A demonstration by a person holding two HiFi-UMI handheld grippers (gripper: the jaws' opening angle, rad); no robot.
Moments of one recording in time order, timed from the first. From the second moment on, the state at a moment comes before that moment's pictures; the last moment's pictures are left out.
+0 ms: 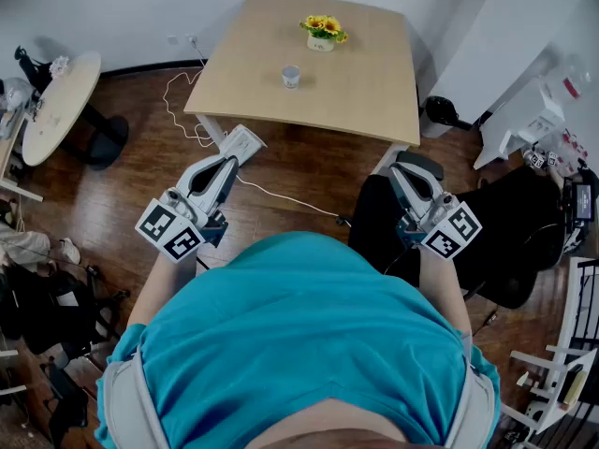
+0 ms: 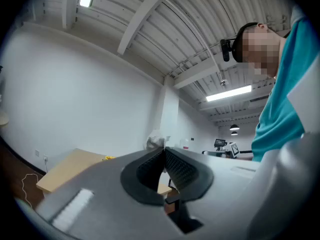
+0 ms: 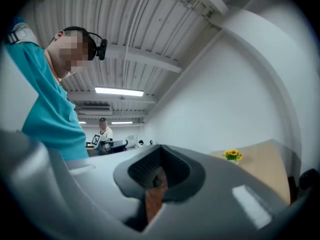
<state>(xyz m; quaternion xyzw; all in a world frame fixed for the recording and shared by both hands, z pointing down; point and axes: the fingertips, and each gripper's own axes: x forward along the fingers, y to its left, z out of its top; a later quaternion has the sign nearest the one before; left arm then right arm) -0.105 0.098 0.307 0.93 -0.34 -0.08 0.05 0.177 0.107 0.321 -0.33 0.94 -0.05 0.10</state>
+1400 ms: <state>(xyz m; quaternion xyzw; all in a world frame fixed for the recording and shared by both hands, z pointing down) -0.129 -0.258 0.397 0.97 -0.24 0.01 0.08 0.103 -0.201 0.345 -0.38 0.92 -0.09 0.07</state>
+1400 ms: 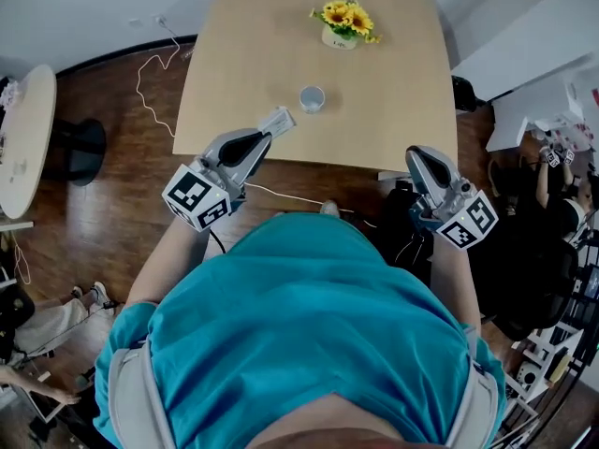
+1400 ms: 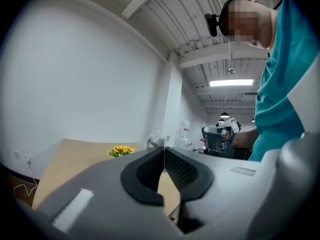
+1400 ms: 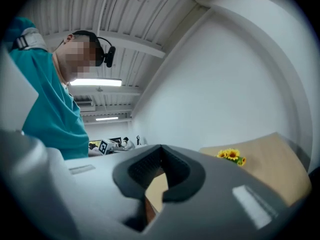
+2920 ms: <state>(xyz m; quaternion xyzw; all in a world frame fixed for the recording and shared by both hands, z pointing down) -0.015 -0.412 0.614 0.84 -0.10 0.54 0.03 0.157 -0.349 0.459 -0.32 0.93 -0.16 0.07</state>
